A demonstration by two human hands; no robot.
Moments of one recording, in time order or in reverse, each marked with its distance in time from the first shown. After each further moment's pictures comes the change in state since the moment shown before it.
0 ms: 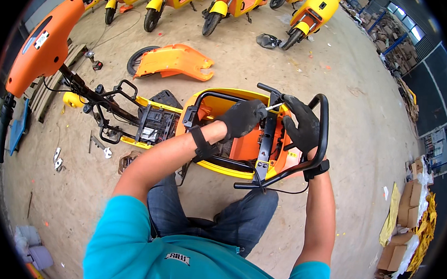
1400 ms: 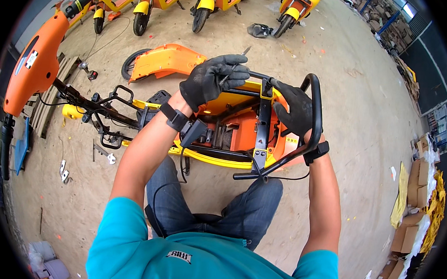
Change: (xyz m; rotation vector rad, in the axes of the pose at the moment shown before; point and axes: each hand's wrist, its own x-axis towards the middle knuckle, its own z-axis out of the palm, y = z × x) left_hand 0.013 -0.015 -0.074 -1.190 -0.106 0.035; right_hand 0.001 0.001 -0.004 -0.124 -0.076 -0.052
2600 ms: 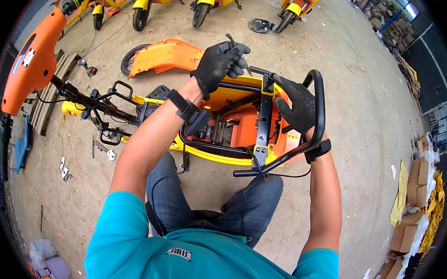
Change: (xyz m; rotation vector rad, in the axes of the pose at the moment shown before) left_hand 0.021 0.006 0.022 0.488 0.270 -0.006; right_hand -0.003 0.004 0.002 0.026 0.023 0.022
